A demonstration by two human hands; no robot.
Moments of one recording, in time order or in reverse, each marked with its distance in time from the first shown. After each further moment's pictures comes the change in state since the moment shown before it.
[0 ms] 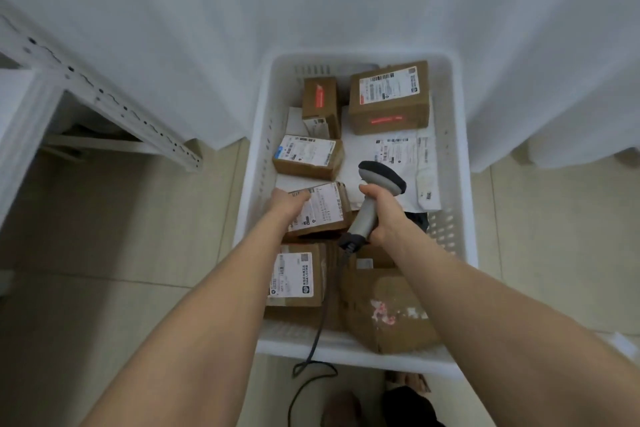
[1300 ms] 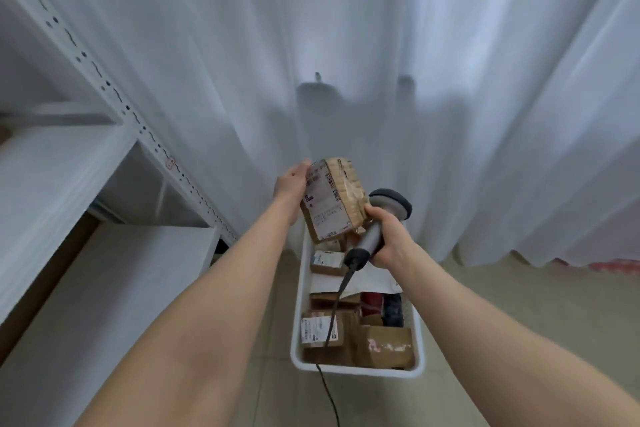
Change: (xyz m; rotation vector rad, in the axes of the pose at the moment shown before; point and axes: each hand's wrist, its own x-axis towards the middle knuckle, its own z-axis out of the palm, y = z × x) left_hand -0.437 0.241 -0.305 -0.551 0.003 0.470; right_hand -0.510 -0.119 0.065 0.160 -0.258 -0.185
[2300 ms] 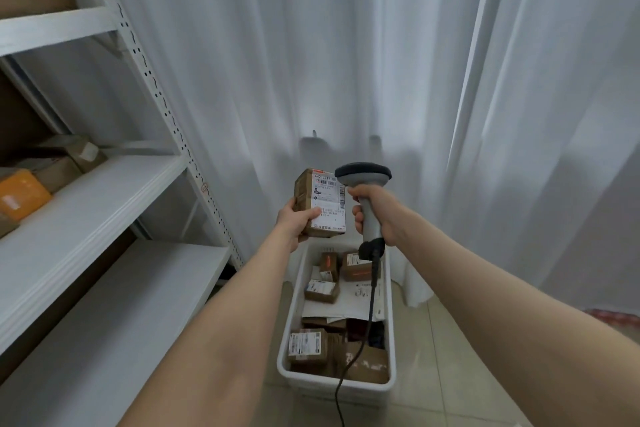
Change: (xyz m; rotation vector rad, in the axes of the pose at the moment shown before) left_hand -0.219 0.008 0.017 -0.103 -0.054 0.036; right_hand -0.233 -0.038 -0.045 -0.499 -0.272 -0.305
